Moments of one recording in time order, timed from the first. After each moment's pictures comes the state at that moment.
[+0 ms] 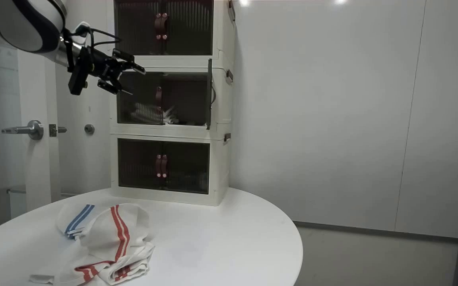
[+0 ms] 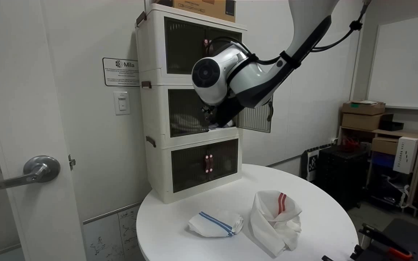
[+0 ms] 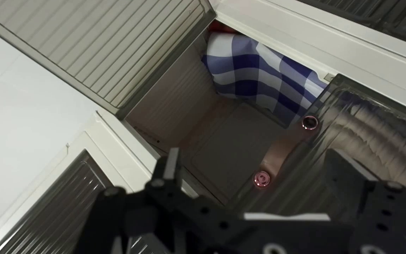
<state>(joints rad) 0.12 0.20 0.21 -2.04 -1.73 2.17 1.45</state>
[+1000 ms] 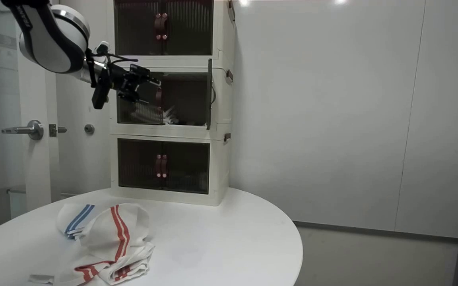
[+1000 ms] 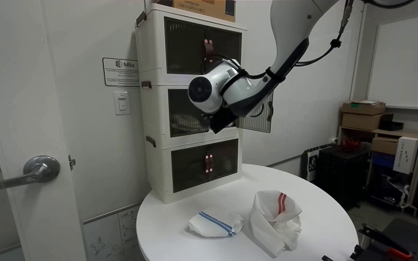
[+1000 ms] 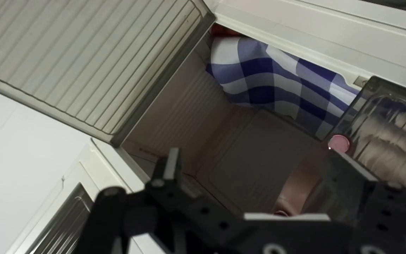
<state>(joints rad) 0.11 0.37 0.16 -1.88 -1.78 2.12 1.57</state>
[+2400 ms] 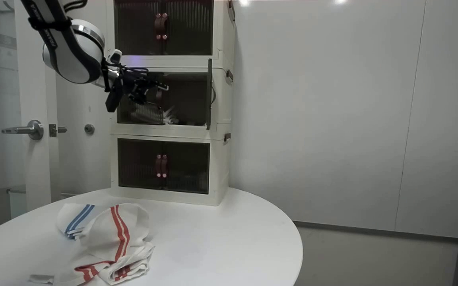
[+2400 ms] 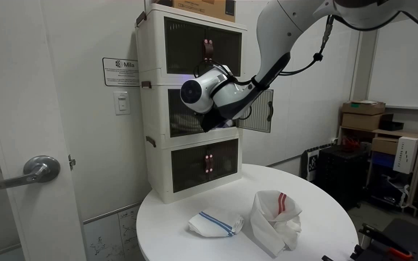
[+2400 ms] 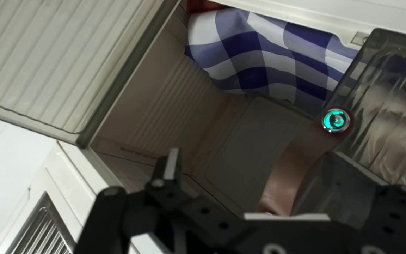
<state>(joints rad) 0.11 0.52 0.15 -1.67 -1.78 2.14 1.59</state>
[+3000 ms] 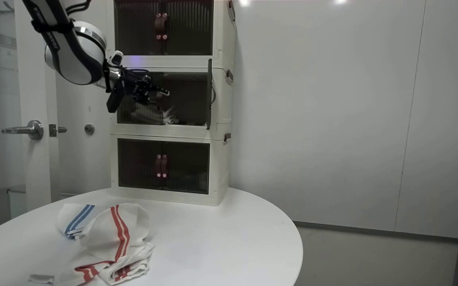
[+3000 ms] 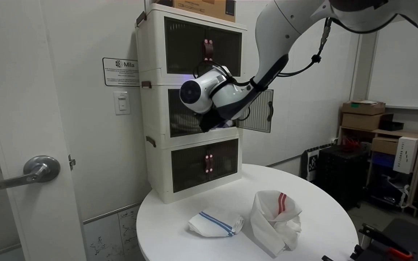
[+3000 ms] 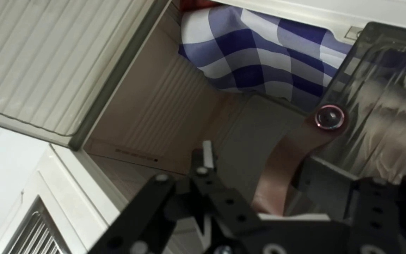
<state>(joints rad) 0.11 0.54 0.15 -1.64 -1.78 2.15 1.60</state>
